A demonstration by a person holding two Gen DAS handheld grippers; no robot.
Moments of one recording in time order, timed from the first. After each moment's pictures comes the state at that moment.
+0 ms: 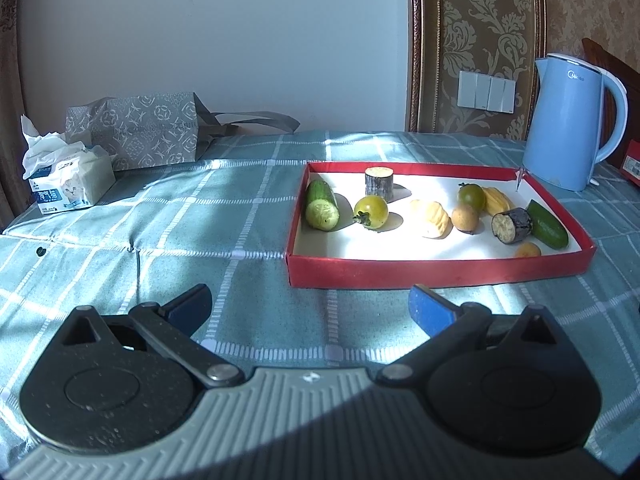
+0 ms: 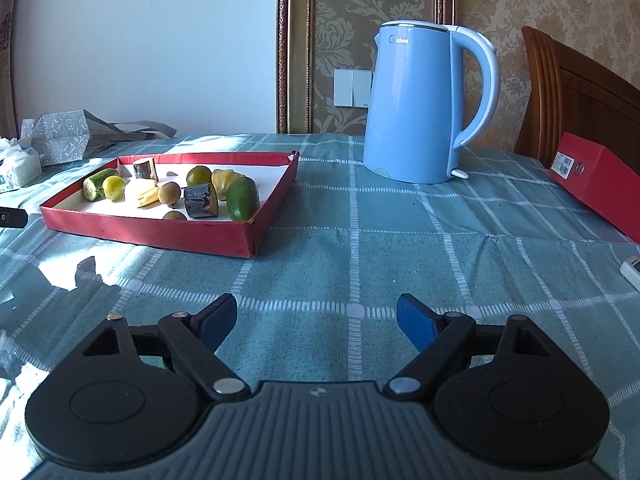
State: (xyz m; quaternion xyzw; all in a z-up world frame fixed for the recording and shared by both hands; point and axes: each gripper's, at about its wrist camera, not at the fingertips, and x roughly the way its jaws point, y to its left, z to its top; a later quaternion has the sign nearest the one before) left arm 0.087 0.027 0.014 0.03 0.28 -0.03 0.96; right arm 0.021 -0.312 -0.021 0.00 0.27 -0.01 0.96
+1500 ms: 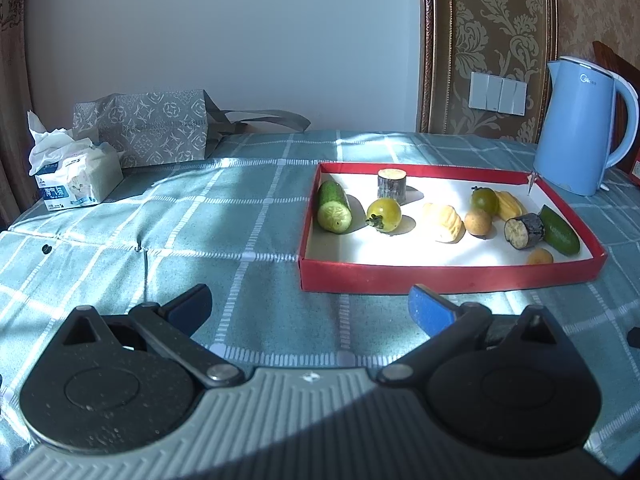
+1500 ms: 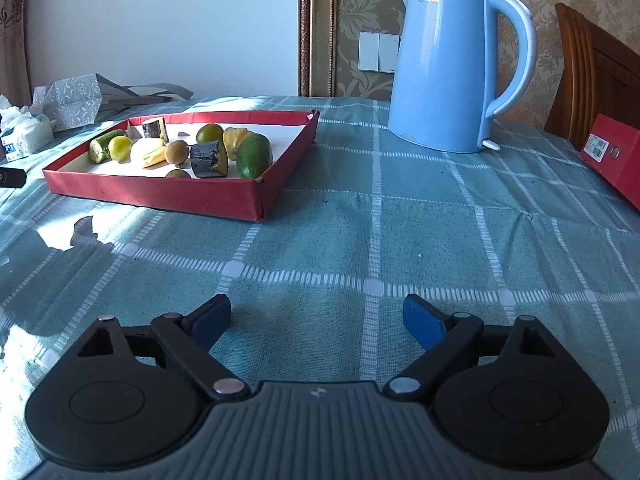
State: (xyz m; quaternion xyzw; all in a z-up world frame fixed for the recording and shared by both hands) left arm 0.095 0.031 0.014 0.02 0.28 -0.01 0.96; right arm 0.042 -0.313 -0.039 -0.02 0.31 0.03 0.95
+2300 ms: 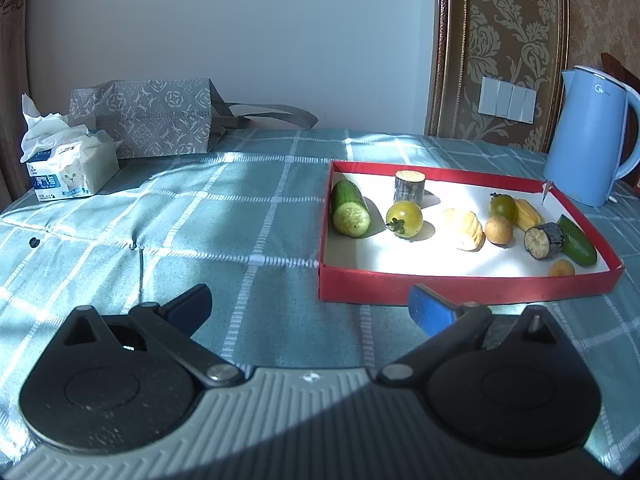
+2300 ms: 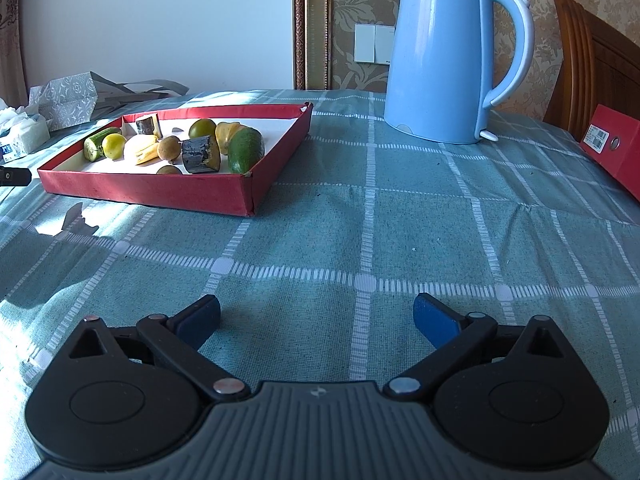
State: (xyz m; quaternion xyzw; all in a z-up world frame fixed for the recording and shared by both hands) left arm 0.116 0.050 0.001 0.00 0.28 -0.02 0.96; right arm 0.045 -0.321 -0.041 -0.01 0.32 0.03 0.95
